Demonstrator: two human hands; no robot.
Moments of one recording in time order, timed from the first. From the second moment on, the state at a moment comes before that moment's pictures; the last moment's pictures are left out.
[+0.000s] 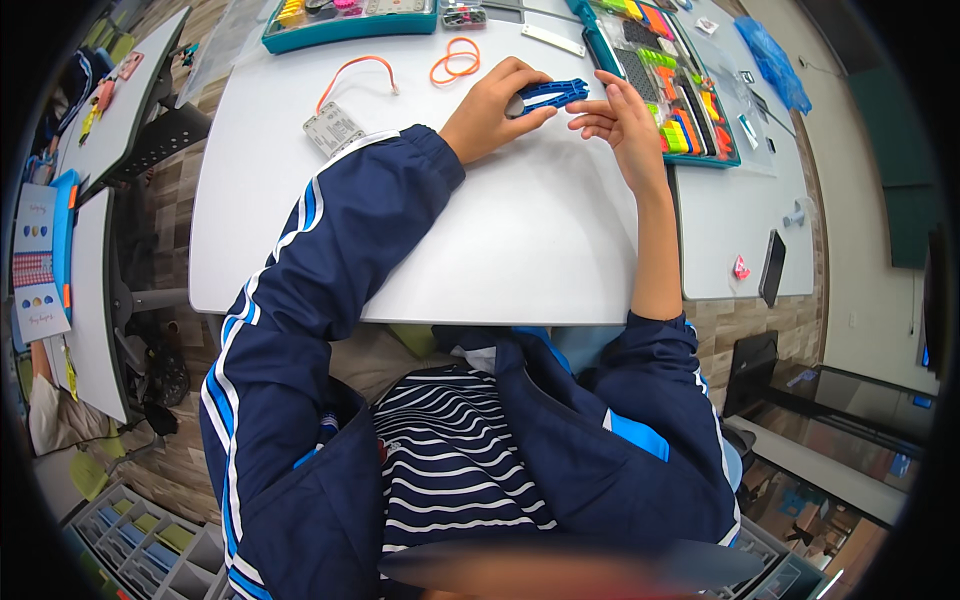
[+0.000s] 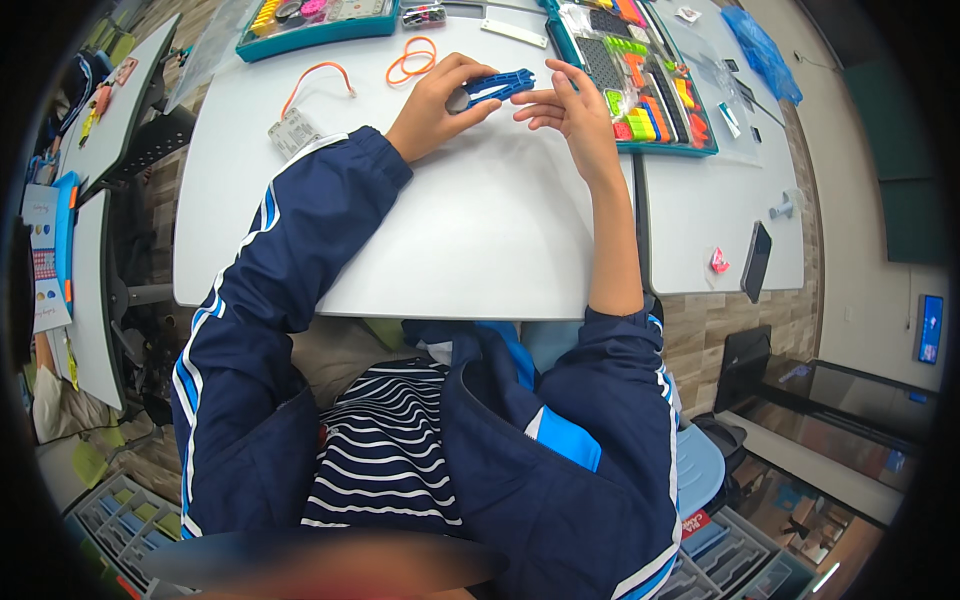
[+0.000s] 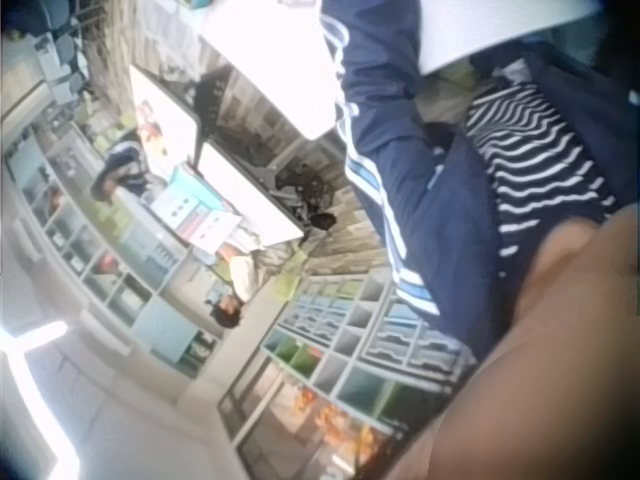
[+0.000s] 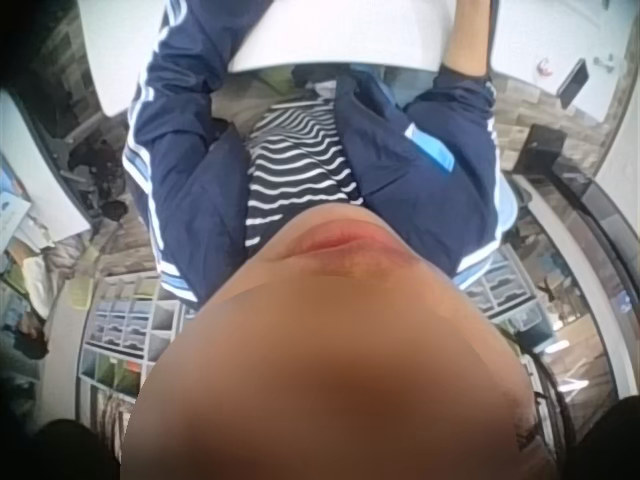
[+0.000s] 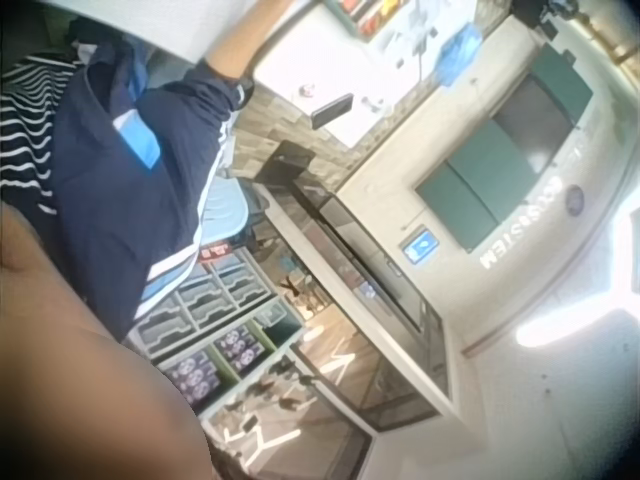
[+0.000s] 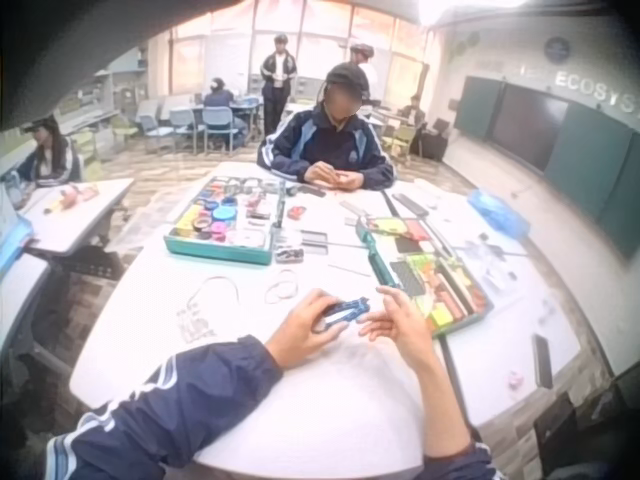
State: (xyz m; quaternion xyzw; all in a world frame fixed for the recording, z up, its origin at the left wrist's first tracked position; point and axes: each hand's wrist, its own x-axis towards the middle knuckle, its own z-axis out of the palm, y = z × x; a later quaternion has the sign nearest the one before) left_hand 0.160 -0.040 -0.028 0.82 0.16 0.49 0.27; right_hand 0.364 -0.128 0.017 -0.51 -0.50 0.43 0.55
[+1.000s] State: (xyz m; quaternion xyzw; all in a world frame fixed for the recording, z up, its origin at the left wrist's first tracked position) left_hand 0.009 0.082 0.071 0.77 0.30 0.56 -0.01; right_hand 0.345 -0.135 0.027 -0.57 -0.54 0.35 0.51
